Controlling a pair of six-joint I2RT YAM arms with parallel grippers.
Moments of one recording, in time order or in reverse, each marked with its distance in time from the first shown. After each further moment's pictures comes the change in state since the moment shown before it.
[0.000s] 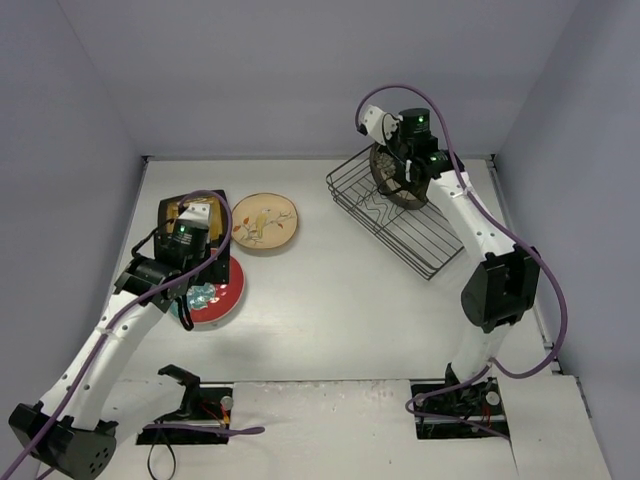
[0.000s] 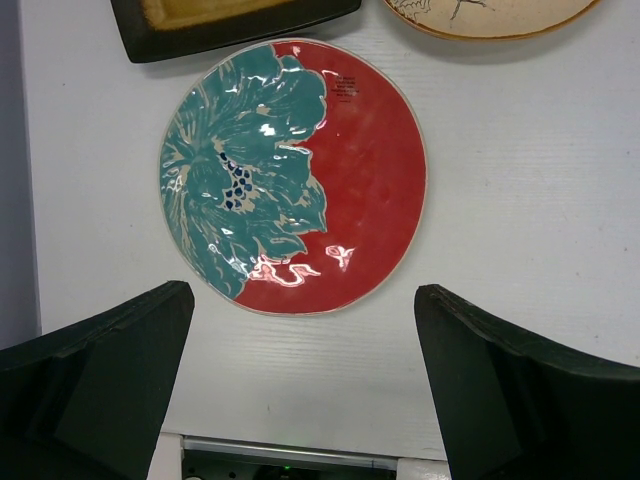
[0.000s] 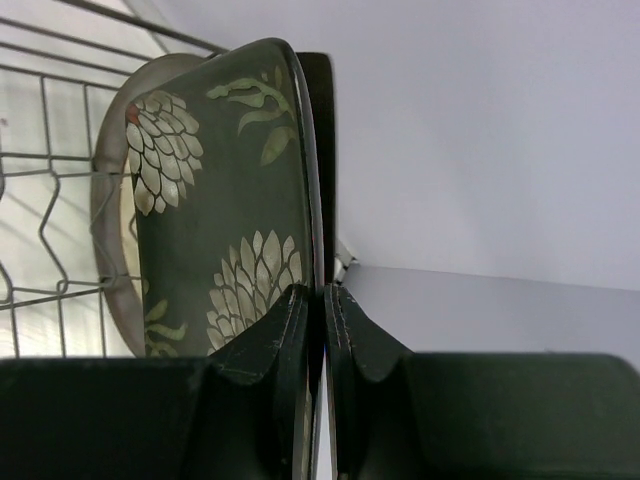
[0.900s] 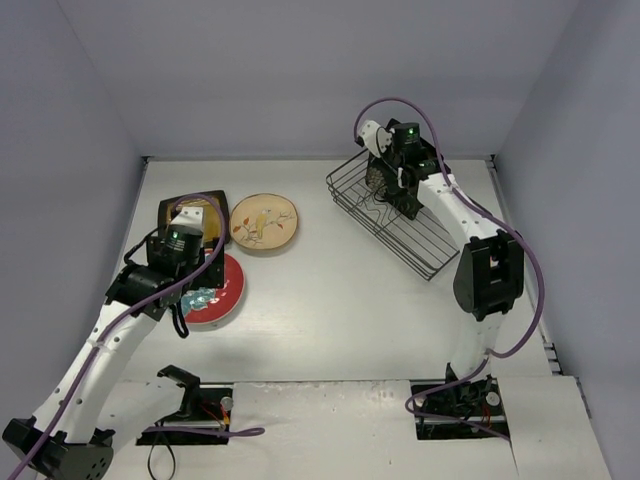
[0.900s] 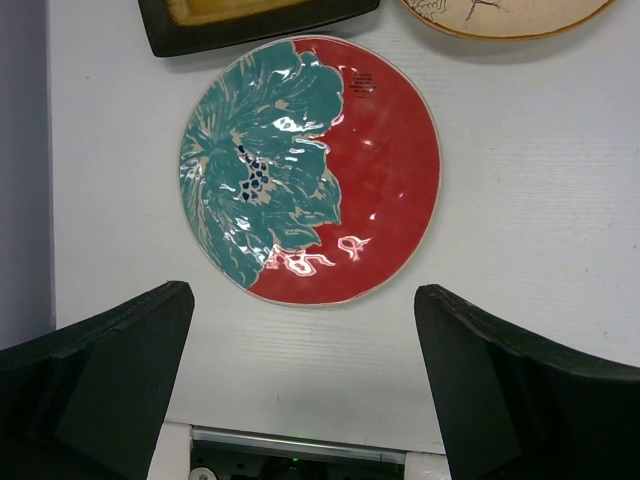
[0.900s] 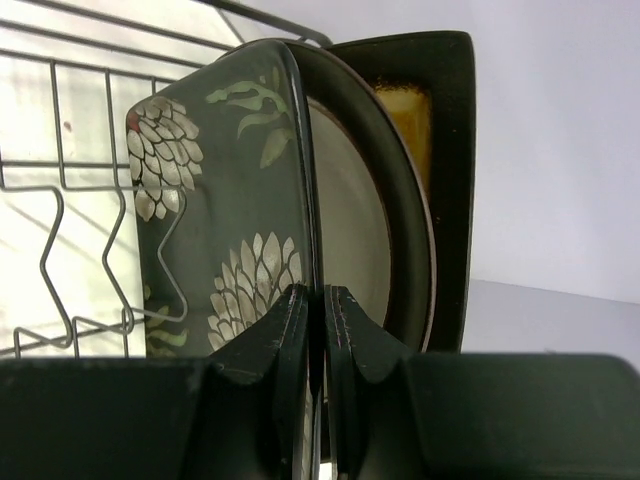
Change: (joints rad) left arm 0.000 -0.055 0.000 -0.036 -0.023 -0.003; right arm -0.026 0.108 -0.081 0.076 -0.072 0.093
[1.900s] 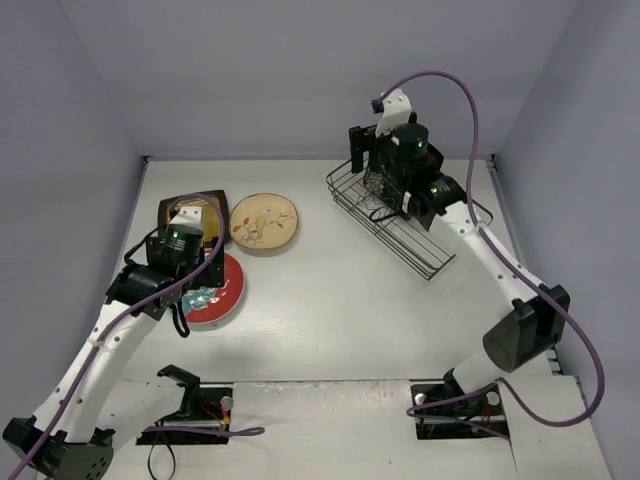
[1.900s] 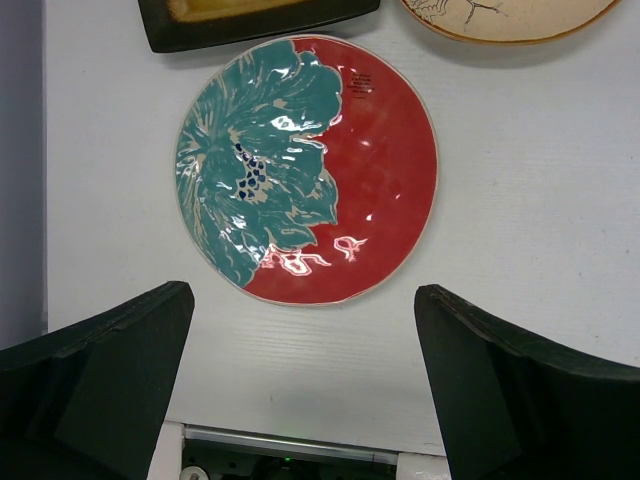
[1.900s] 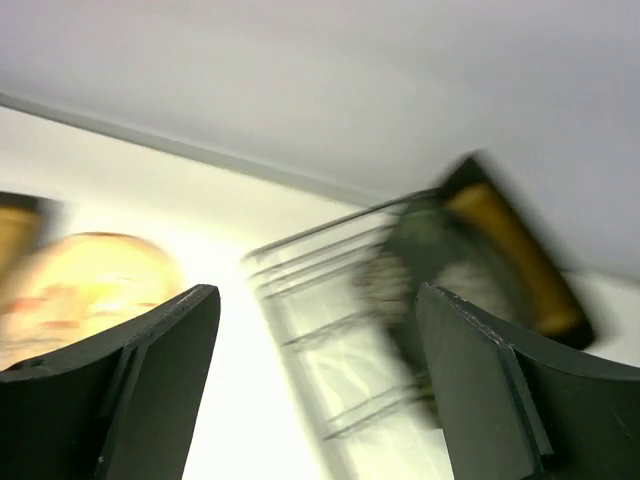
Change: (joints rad) left arm 0.000 0.001 0.000 -0.003 -0.003 -0.025; right arm 0.171 -0.339 -0.110 0.120 0.028 0.745
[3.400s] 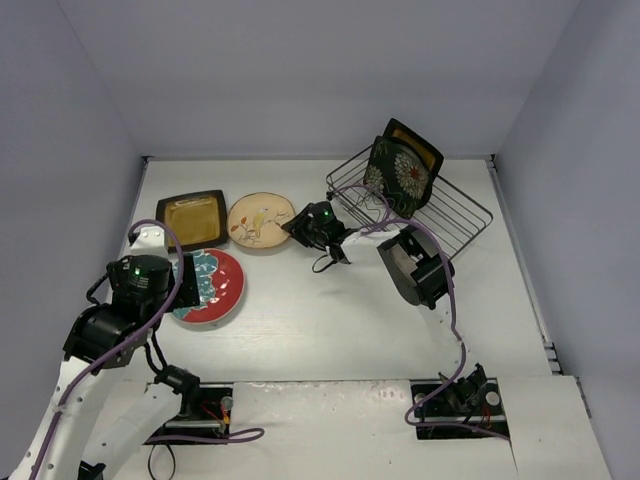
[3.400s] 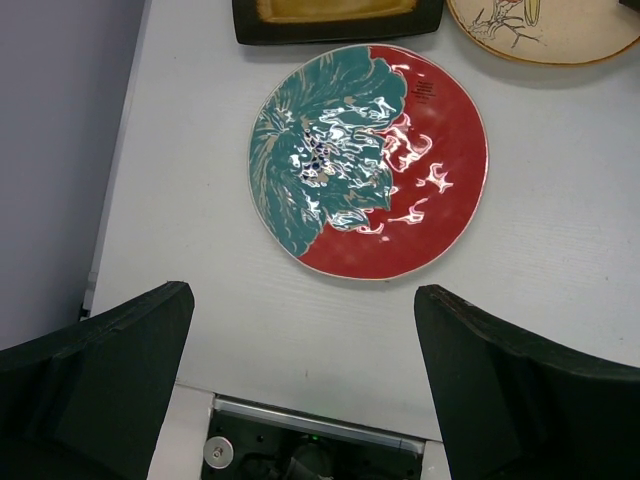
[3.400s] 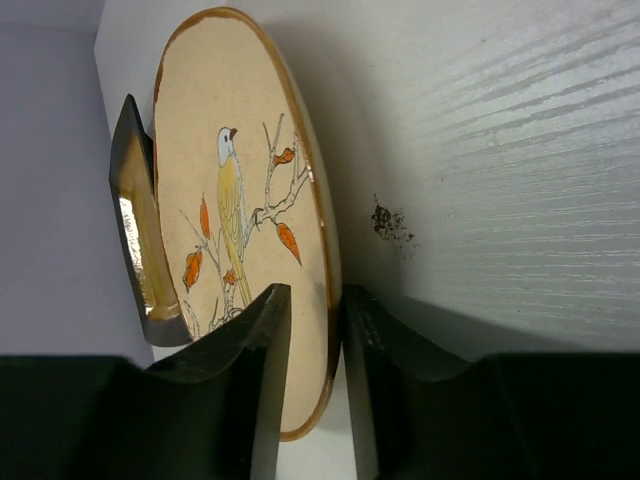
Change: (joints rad) left arm 0.000 -0.237 -0.001 -0.146 -0.108 -0.033; right arm 0.207 0.690 -0.192 0.578 -0.201 1.259
